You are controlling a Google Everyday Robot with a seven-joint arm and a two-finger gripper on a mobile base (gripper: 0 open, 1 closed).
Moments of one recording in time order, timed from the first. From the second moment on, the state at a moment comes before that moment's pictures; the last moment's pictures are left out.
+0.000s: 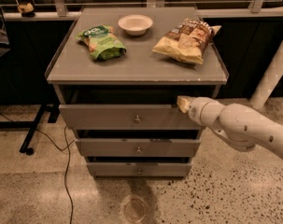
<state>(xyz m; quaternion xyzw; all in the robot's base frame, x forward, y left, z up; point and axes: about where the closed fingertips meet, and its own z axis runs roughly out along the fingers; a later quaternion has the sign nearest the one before) 0.661 -0.186 0.710 -0.07 0.84 0.16 0.52</state>
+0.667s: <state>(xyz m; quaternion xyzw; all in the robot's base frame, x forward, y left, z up) 0.680 -0.178 0.701 -0.07 0.85 0.16 0.50</state>
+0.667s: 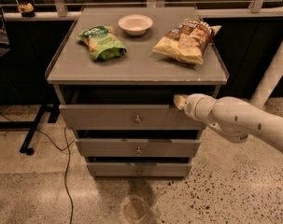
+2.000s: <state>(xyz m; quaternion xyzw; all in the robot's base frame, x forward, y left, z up) 0.720 -0.180 0.680 -0.07 0.87 0.12 0.46</state>
